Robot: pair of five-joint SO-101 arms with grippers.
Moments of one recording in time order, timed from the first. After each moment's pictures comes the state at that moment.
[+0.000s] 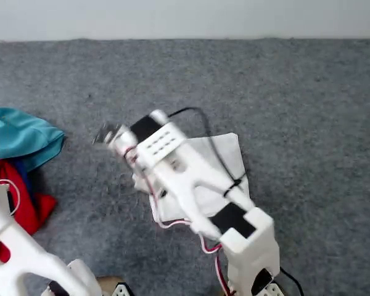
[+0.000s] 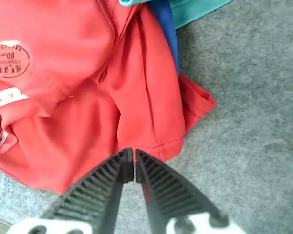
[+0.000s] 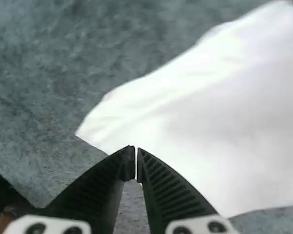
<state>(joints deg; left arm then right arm) -52.1 -36.7 31.2 86.9 -27.7 -42.6 21.5 -20.0 100.4 21.6</state>
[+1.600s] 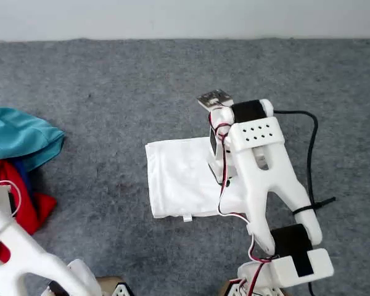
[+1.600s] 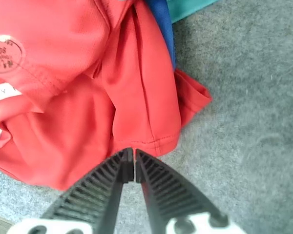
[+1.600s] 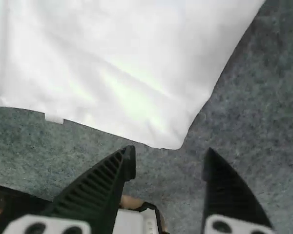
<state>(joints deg) -52.1 -36.7 31.2 88.7 -27.7 -16.6 -1.6 6.2 97.7 8.6</state>
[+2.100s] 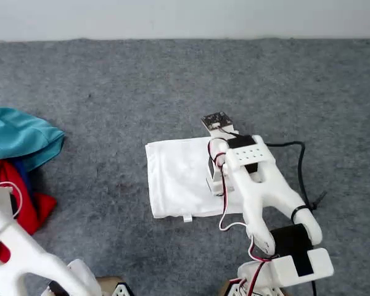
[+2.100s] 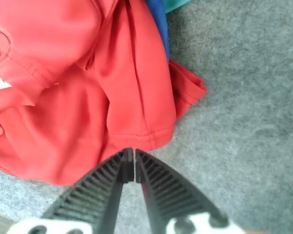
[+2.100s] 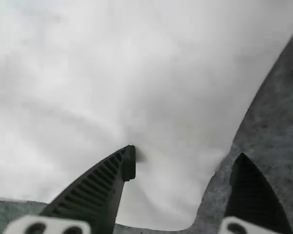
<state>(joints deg) -52.1 -36.7 31.2 90.8 -27.7 -16.5 -1.6 33.1 65.1 4.0</state>
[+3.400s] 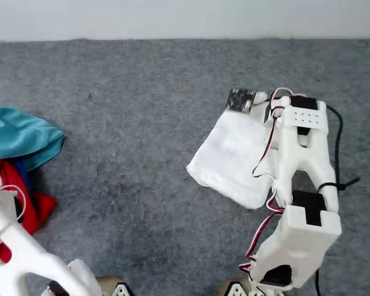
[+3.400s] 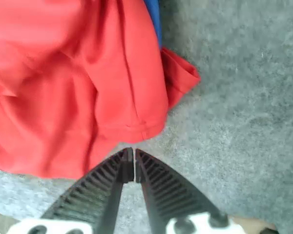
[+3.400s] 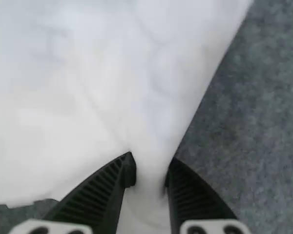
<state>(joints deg) -52.1 -36.9 34.3 91.6 -27.7 6.3 17.8 -3.5 63.5 74.6</state>
